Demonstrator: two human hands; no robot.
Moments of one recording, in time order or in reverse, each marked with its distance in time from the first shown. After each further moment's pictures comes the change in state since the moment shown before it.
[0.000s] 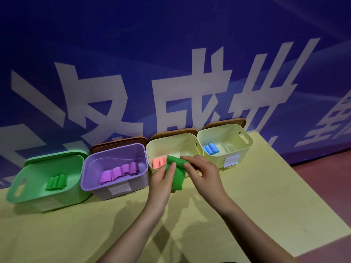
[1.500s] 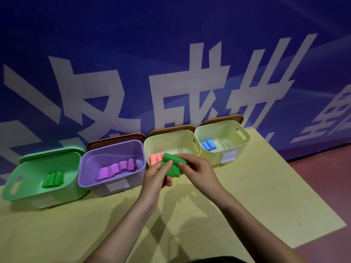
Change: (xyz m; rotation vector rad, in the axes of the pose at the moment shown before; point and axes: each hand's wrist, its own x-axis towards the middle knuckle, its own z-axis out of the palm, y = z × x) left_hand 0.004 0.001 -0.012 -0.198 -0.095 -0.120; right_hand 0.002 0.001 0.003 0.098 -0.163 0.215
